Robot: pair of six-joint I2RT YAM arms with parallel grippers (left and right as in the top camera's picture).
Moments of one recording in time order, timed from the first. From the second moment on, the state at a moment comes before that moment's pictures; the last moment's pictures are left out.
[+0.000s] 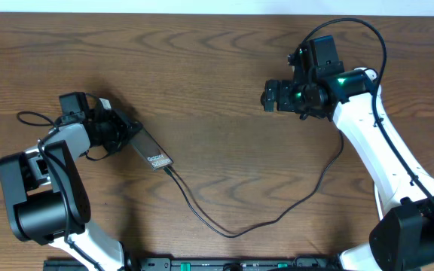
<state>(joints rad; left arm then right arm) 0.29 1.87 0.92 -0.27 0.65 -0.56 0.28 1.68 1.44 -0.87 -0.17 0.35</state>
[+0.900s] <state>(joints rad) 0.29 1.84 0.95 -0.41 0.60 -0.56 0.29 1.68 1.44 -0.87 -0.17 0.35</state>
